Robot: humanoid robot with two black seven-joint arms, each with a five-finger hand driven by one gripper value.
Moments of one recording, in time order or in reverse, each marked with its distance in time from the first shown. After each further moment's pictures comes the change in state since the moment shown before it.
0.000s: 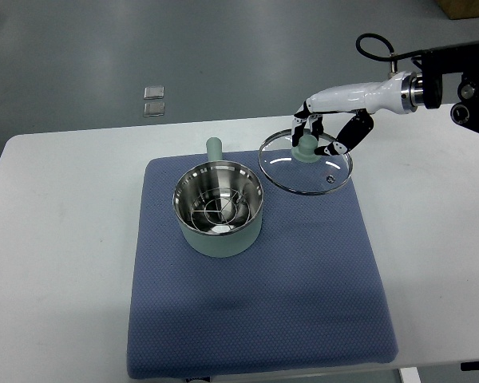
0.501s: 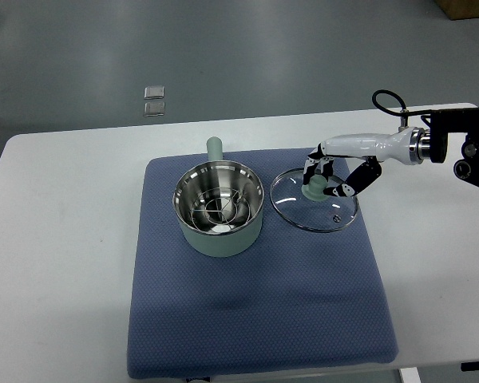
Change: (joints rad) left arm 0.000 0.000 0.000 0.000 0.000 0.001 -0.001; right arm -0.247 0.003 0.112 0.004 -0.041 -0.068 -0.004
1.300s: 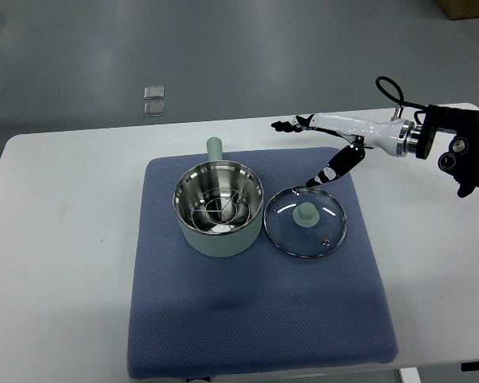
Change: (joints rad) left arm 0.000 0.000 -0.002 0.000 0.000 -0.001 0.000; right arm -0.065 0.088 0.139 -0.079 0.308 -0.010 -0.012
